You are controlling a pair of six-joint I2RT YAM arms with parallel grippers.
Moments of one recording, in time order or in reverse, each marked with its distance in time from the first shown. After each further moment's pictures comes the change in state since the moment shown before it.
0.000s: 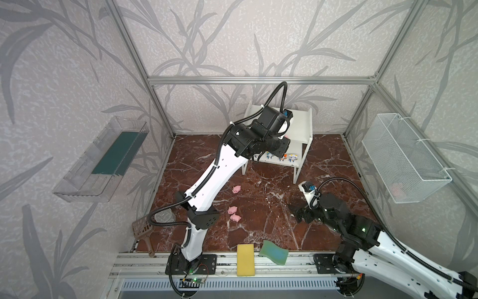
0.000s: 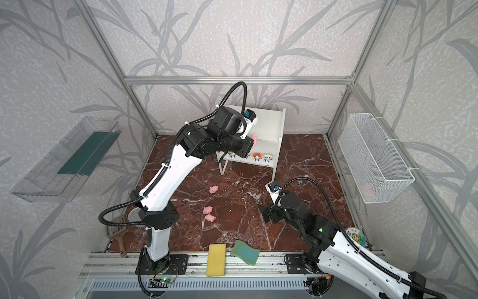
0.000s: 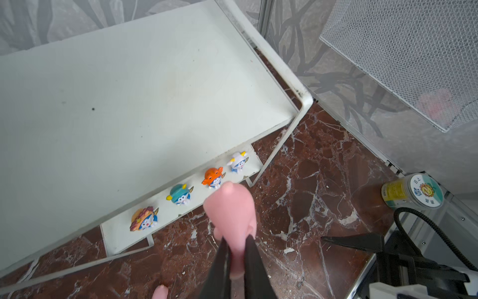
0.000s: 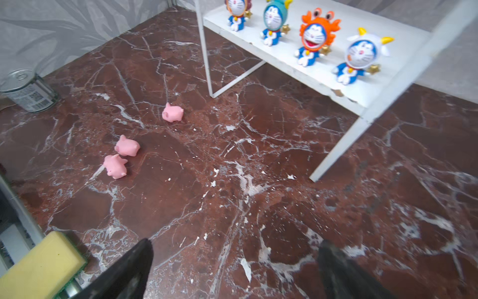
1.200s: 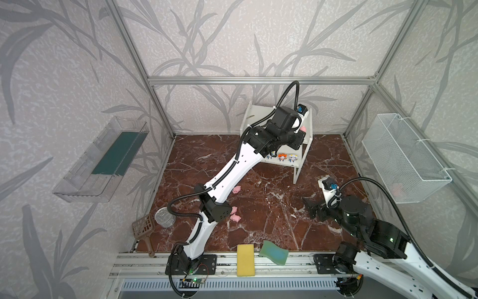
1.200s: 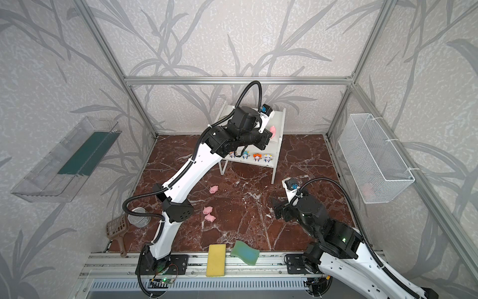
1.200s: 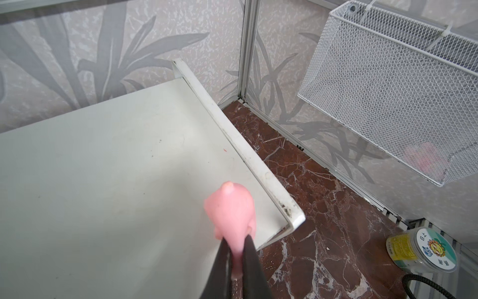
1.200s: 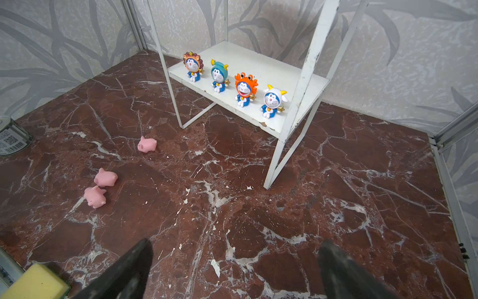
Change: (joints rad) left arm 0.004 0.153 0.015 0.340 0.064 0.035; right arm 0.000 -0.120 0.119 -0.160 0.128 -0.003
